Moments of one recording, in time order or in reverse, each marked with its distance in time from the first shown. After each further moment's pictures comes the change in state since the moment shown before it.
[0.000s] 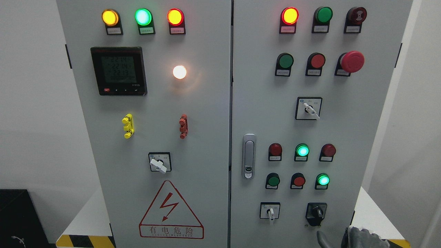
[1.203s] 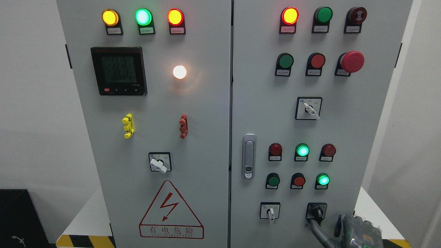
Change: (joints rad) left arm 0.000 0.000 0.000 0.000 0.000 0.000 0.000; right arm -0.056 0.003 0.014 0.017 0.003 -0.001 0.024
